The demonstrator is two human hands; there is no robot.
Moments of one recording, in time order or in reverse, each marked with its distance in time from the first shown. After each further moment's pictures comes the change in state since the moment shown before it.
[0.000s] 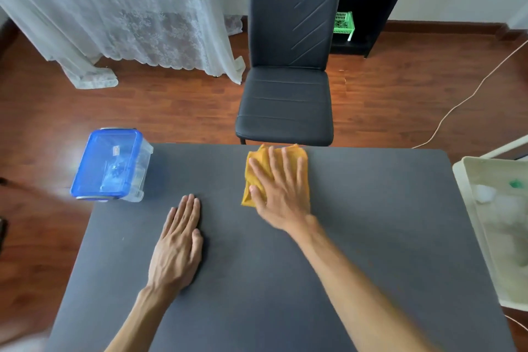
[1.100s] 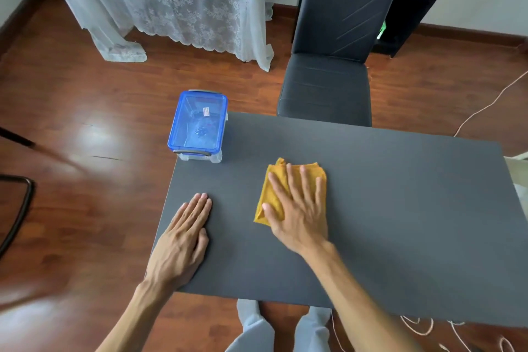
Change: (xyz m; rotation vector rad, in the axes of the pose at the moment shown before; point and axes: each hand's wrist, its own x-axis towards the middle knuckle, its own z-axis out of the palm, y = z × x) left_hand -0.096 -0.137 -0.048 -0.008 -0.014 0.108; right_hand -0.073 -0.152 0.026 -0.016 -0.016 0.043
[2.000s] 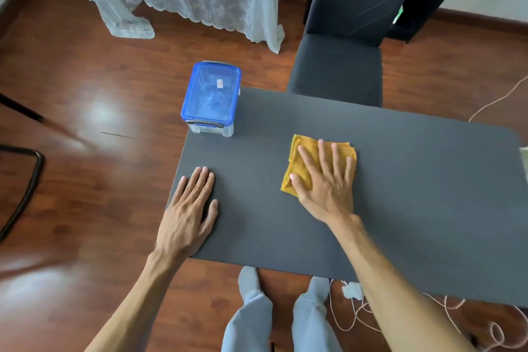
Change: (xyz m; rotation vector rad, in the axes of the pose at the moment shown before) left_hand -0.012 -0.003 0.006 0.044 0.098 -0.088; right_hand 0.003 0.029 -0.013 -0.008 -0.067 0.095
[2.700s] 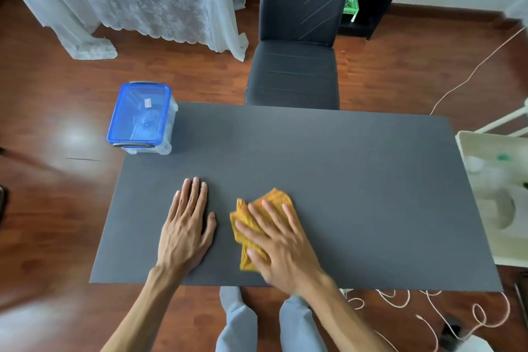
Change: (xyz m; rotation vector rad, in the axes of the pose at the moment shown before) left_hand 0.030 0.106 0.040 0.067 -0.042 -0.008; right_hand -0.103 0.048 0.023 0.072 -0.007 -0.395
